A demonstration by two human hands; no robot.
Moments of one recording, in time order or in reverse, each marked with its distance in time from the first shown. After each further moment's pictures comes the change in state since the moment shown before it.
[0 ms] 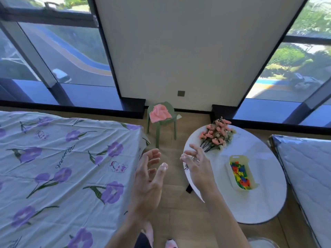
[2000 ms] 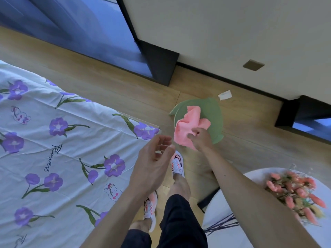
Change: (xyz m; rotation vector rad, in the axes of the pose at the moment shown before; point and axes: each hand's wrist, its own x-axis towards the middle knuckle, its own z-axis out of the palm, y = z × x) left_hand 0.723 -0.186 0.060 0.169 -0.030 -0.701; right_hand 0.793 0.153 0.252 -0.730 -0.458 0.445
